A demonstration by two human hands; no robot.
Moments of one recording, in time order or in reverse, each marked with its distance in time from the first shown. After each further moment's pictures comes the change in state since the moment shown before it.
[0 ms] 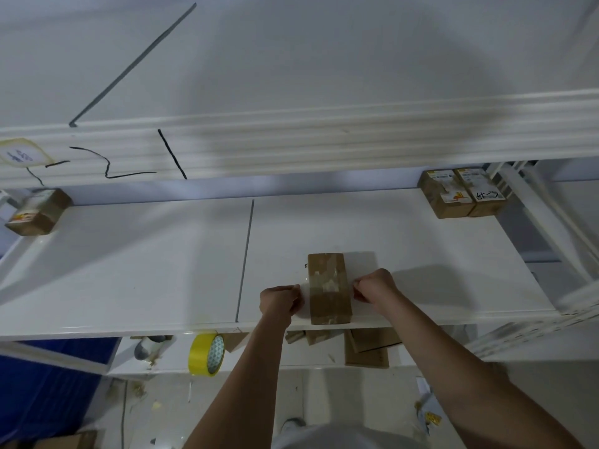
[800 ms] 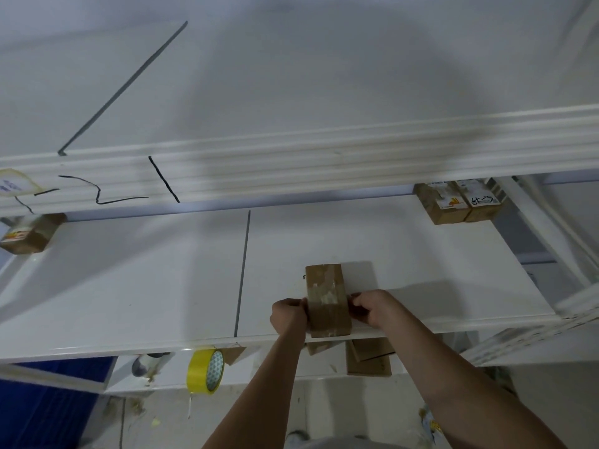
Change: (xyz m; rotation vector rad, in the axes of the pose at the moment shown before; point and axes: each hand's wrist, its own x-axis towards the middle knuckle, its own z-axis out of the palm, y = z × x) left_hand 0.001 -0.022 0.024 0.283 0.099 0.215; right_hand 0.029 0.025 0.008 0.258 -0.161 0.219
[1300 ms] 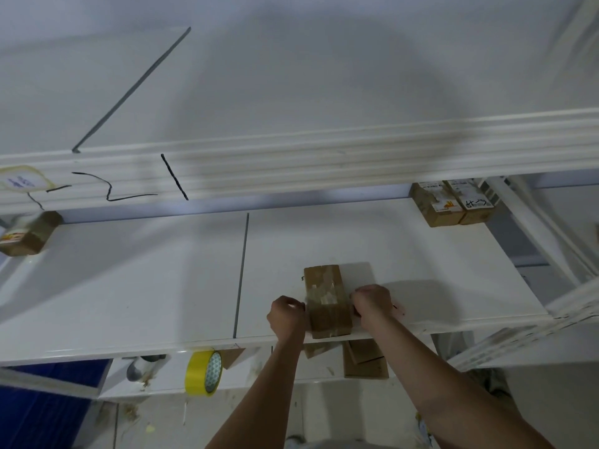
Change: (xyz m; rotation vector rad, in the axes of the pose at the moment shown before) left_hand -0.011 0.002 -0.006 0.170 0.080 0.143; right_hand -0.061 -0.002 0.014 -0.170 0.331 -0.319
